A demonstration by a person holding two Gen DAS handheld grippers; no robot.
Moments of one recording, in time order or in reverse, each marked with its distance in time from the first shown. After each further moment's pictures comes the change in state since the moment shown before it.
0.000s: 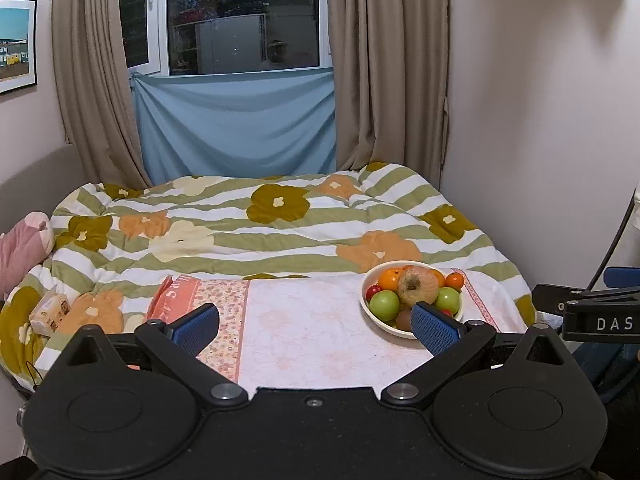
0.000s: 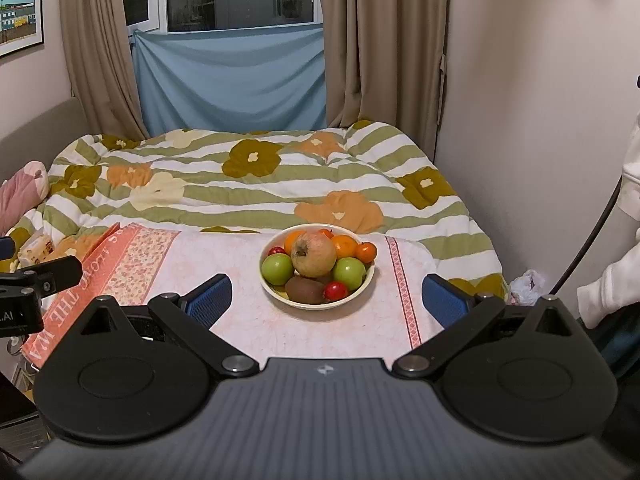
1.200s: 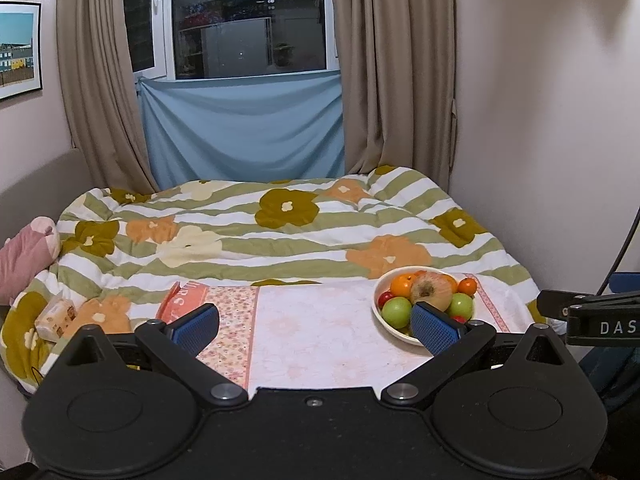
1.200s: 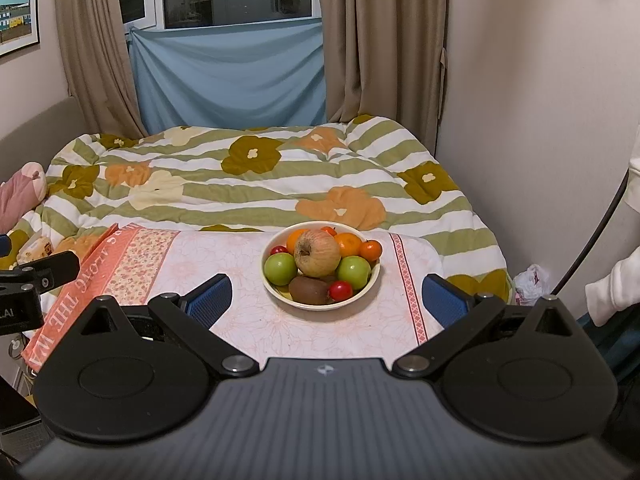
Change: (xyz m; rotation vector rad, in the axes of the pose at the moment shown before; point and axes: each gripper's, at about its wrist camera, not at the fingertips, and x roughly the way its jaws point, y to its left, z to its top) left arm 0.010 0.004 0.003 0.005 -0.013 0.024; right arm 0.006 0.002 0.001 0.003 0.007 0.000
